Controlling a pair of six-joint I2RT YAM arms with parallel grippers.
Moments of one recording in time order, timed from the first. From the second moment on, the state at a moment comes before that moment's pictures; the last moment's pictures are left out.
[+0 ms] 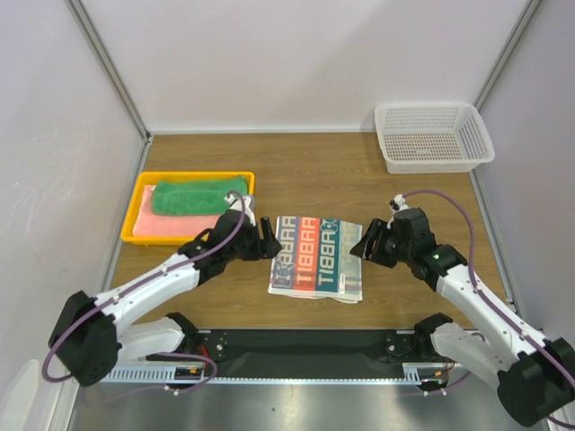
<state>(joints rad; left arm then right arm) -0.68 1.08 0.63 -0.25 -0.05 -0.65 0.43 0.88 0.64 -0.51 -0.21 0.70</state>
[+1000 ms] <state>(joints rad) -0.61 1.84 0.98 0.15 -0.04 -0.62 0.28 1.61 0.72 0.11 -0.15 0.62</state>
